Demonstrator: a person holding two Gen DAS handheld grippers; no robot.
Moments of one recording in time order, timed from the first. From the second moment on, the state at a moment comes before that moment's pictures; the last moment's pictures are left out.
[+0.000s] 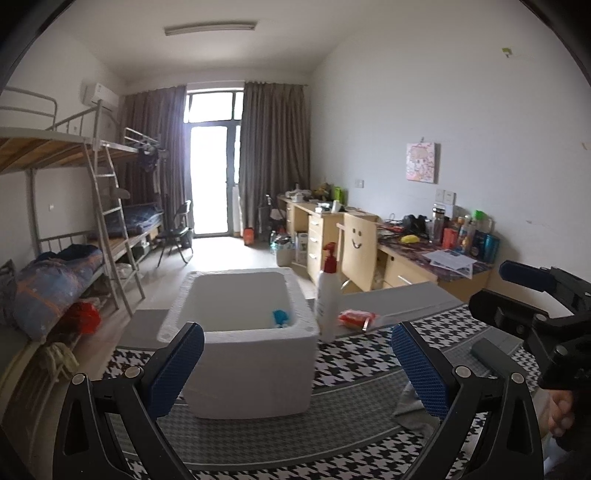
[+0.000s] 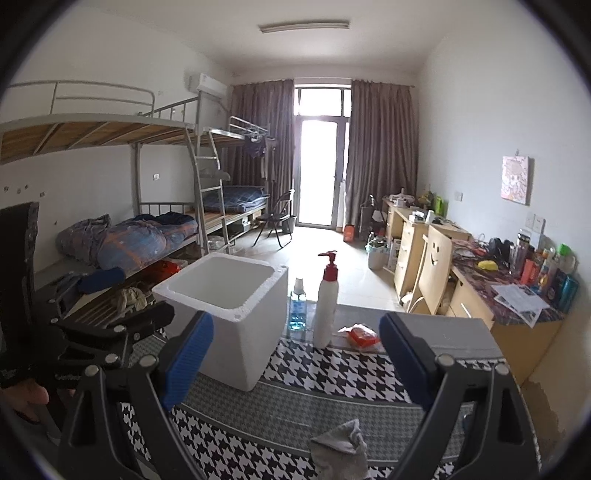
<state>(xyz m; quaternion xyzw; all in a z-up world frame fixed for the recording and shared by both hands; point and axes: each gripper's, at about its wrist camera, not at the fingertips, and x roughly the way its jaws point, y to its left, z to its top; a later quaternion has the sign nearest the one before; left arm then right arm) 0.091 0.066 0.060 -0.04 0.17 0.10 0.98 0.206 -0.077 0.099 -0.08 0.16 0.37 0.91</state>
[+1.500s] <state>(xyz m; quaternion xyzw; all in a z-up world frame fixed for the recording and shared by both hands) 0.107 -0.005 0.023 -0.04 0.20 -0.01 0.98 0.188 -0.175 0.053 -0.03 0.19 0.24 0.95</state>
